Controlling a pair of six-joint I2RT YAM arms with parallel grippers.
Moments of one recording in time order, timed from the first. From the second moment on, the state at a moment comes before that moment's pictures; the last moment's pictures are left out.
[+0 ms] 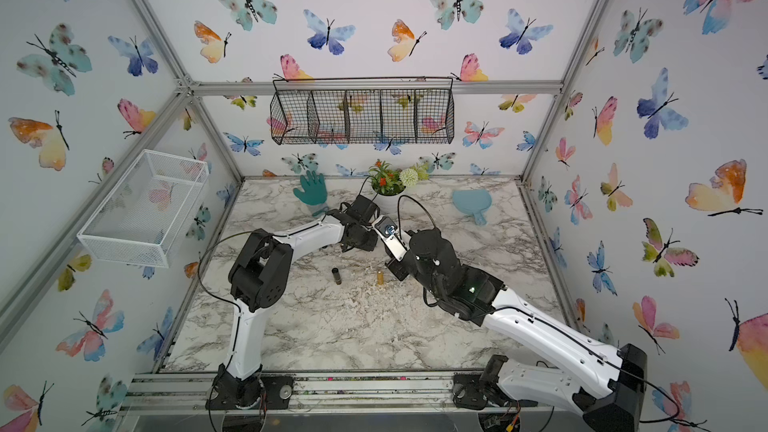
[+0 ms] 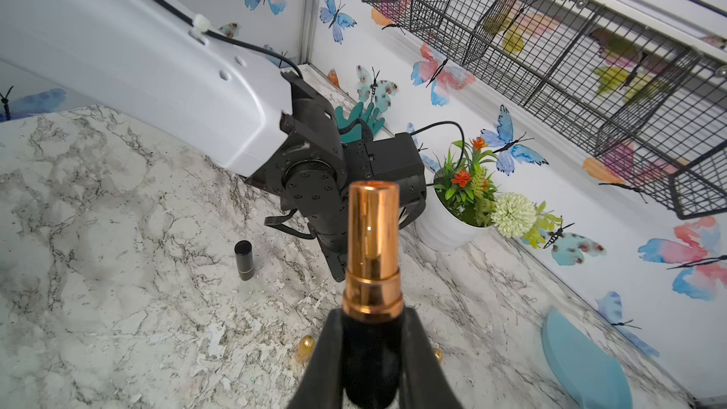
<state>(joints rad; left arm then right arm) -0.62 2.15 1.62 -0.57 -0.04 -0.25 0.97 1.08 1.02 -0.29 0.28 -0.22</state>
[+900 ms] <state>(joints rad) -0.44 1.69 1.68 -0.71 0.31 -0.31 0.97 1.15 1.01 -0.21 0.24 -0.22</state>
